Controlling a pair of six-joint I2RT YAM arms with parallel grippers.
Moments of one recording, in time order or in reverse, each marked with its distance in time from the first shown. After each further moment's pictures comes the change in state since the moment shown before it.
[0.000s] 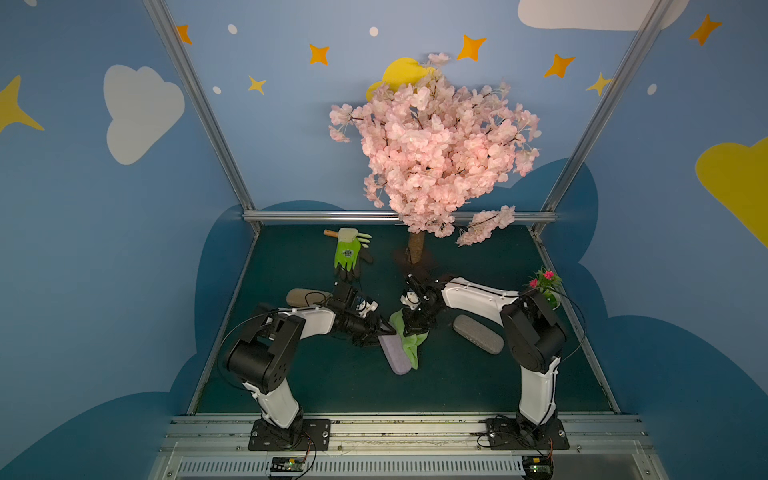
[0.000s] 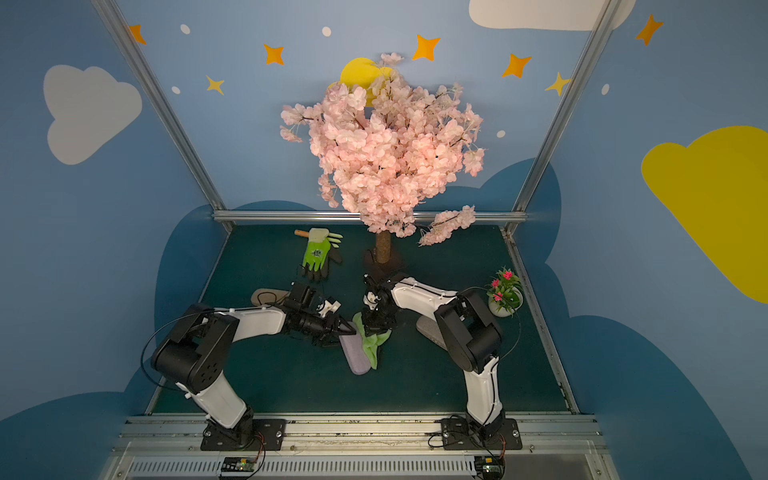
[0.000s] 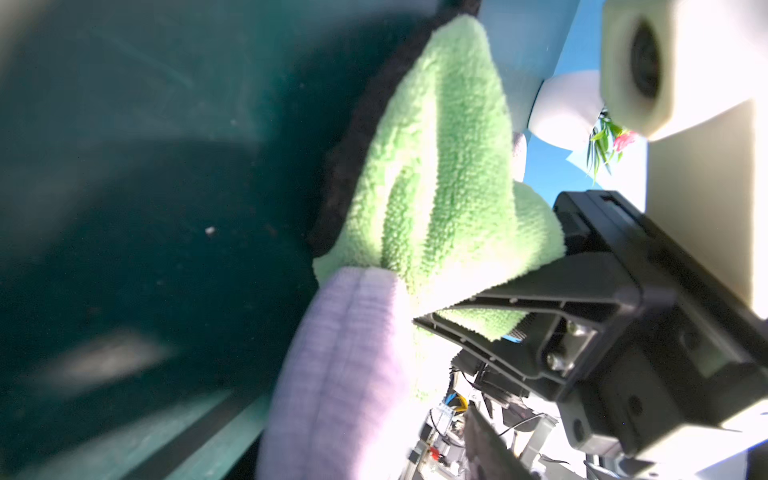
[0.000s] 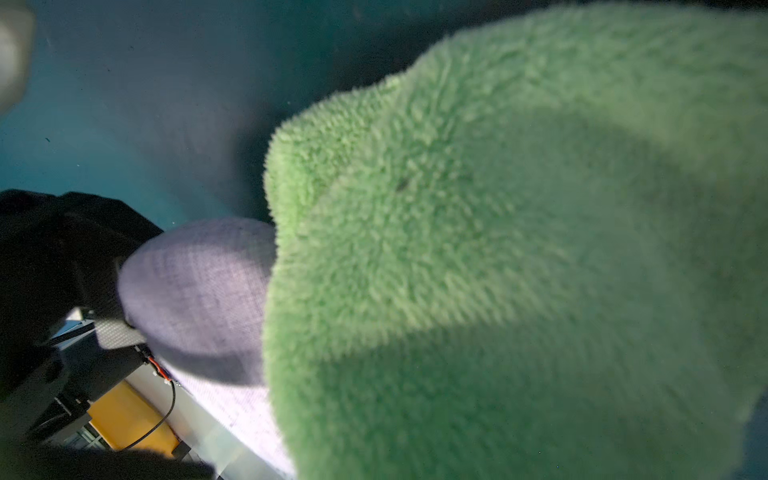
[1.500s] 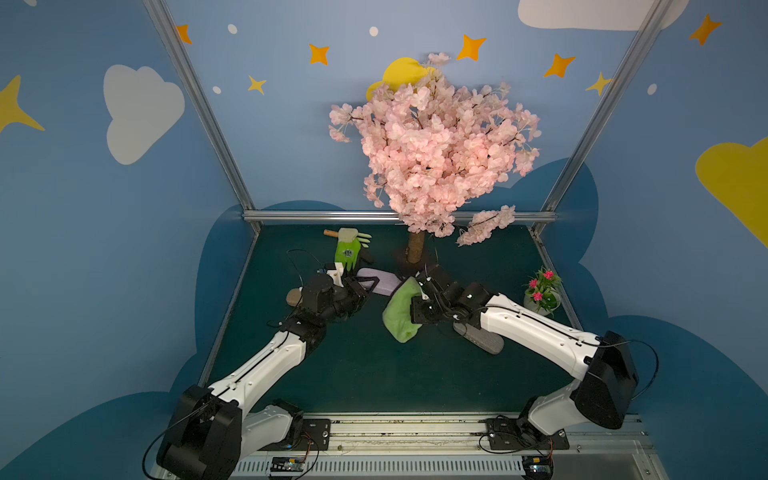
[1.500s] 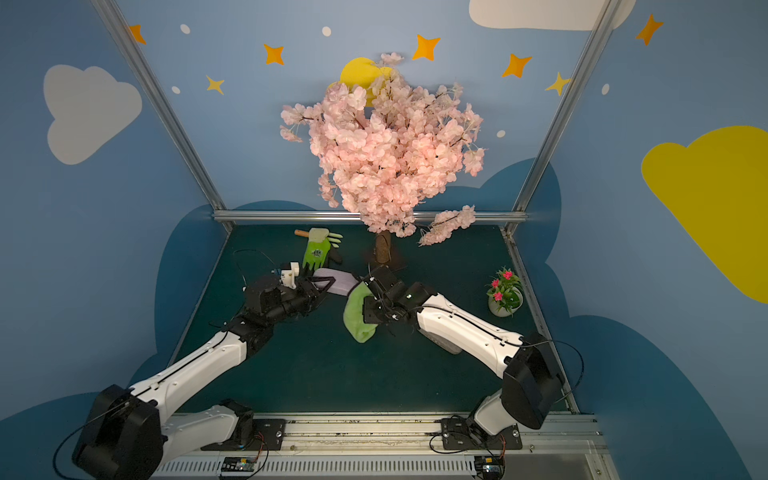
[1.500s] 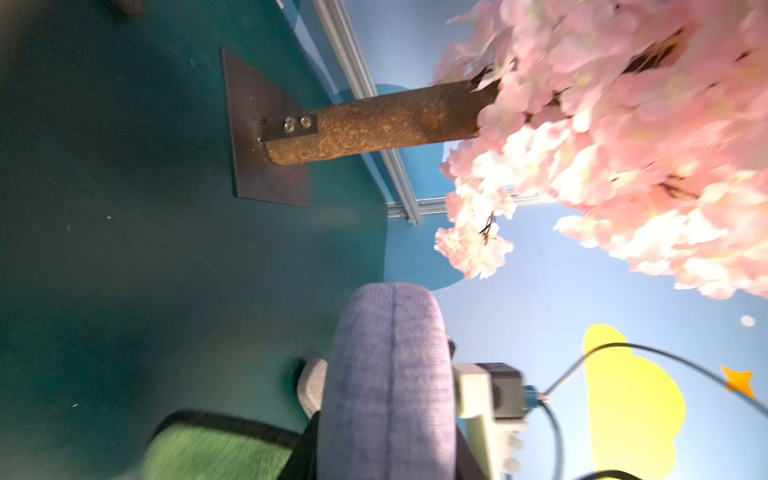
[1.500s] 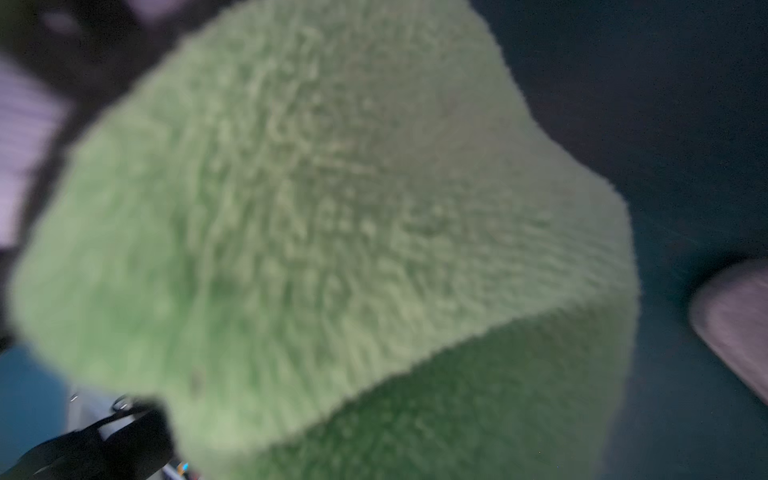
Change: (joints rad) left arm -0.001 -0.563 -0.102 0.389 -0.533 -0.568; right arm 0.101 -0.476 -0.154 0.070 0.451 0.251
